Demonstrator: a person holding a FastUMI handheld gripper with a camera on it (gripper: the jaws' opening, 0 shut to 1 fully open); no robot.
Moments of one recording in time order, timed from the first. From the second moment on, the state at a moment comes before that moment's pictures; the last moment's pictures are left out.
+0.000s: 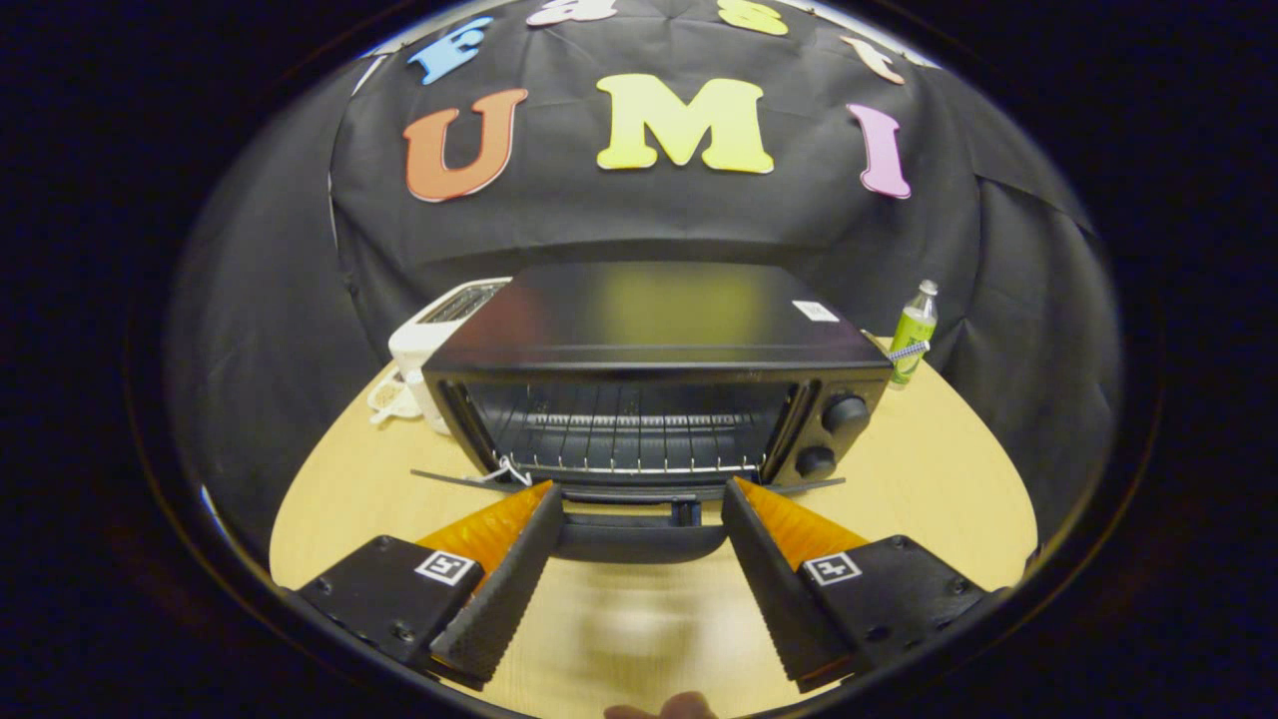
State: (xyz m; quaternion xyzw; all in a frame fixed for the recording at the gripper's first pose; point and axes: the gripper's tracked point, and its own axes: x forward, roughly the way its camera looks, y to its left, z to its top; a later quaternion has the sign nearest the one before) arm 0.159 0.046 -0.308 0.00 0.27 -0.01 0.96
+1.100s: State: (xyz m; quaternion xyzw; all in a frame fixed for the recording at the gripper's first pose) arm 0.034 0.120 -0.319 0.09 0.45 0.22 0.86
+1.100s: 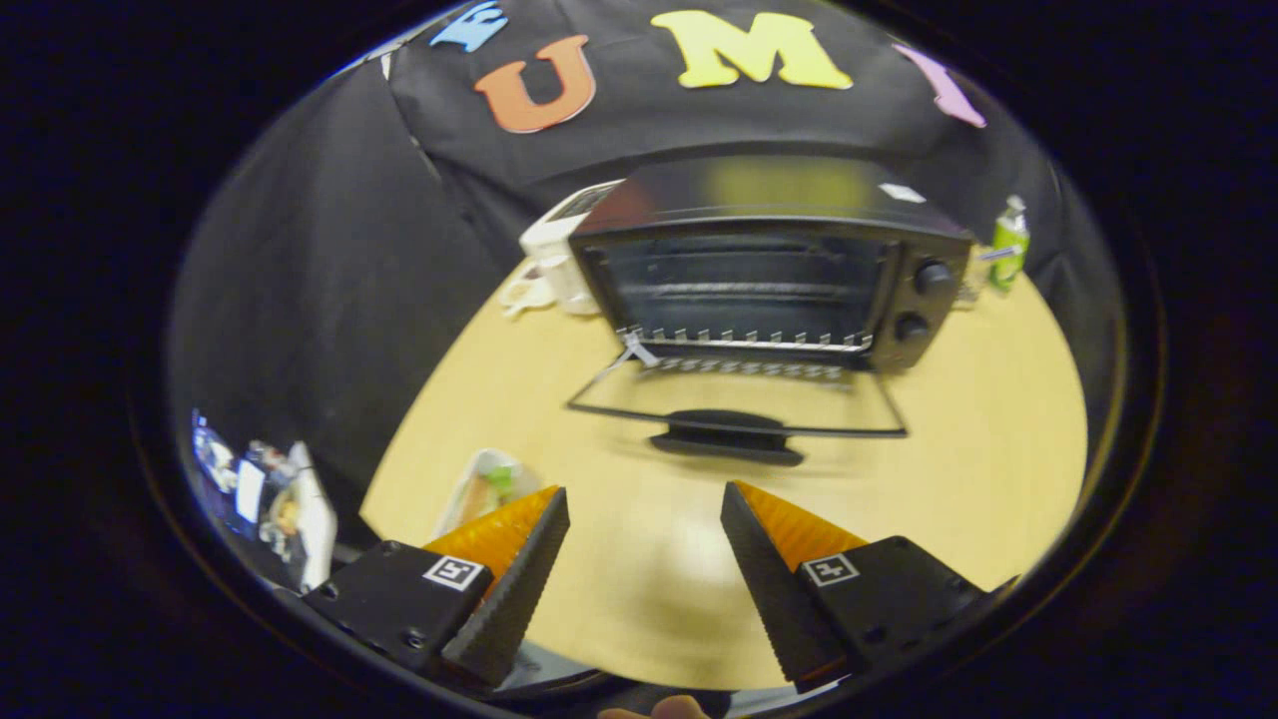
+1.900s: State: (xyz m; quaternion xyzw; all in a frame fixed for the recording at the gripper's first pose) arm -0.005 0.230 -0.379 0.24 0.62 0.24 0.70
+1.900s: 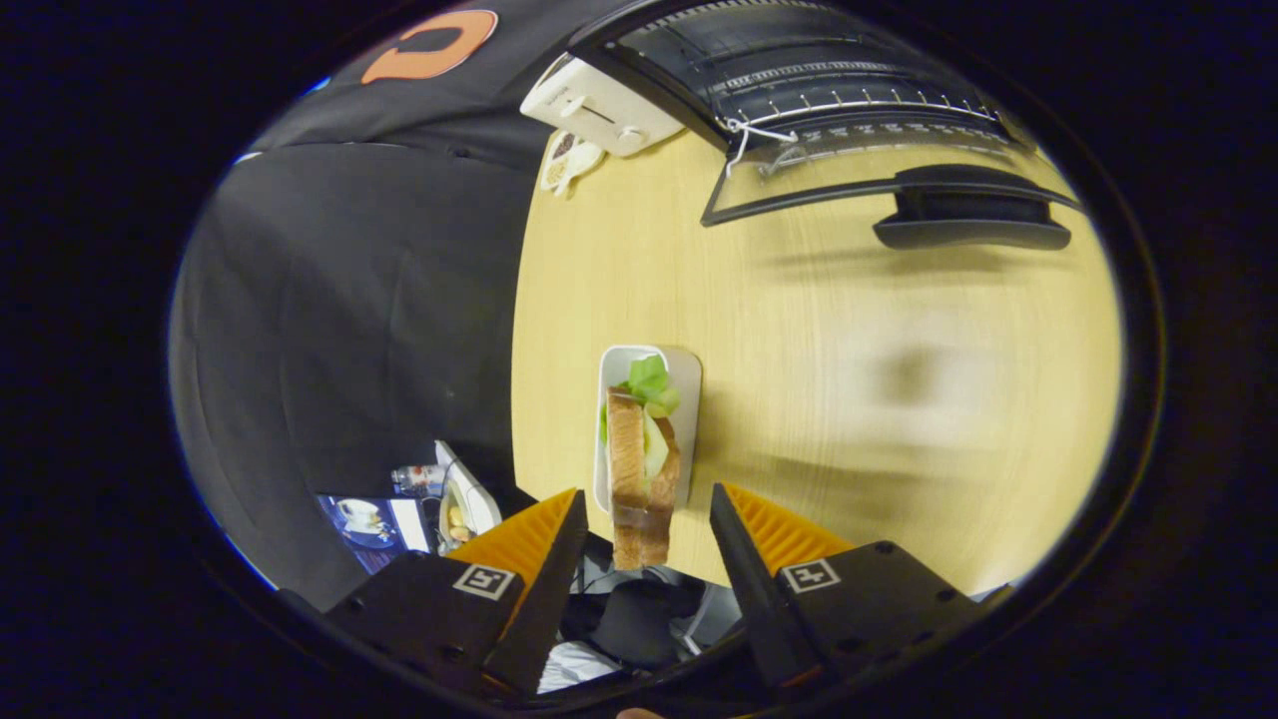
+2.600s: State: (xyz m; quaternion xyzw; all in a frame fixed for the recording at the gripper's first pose) arm -0.010 0.239 -0.330 0.24 0.60 0.27 0.72
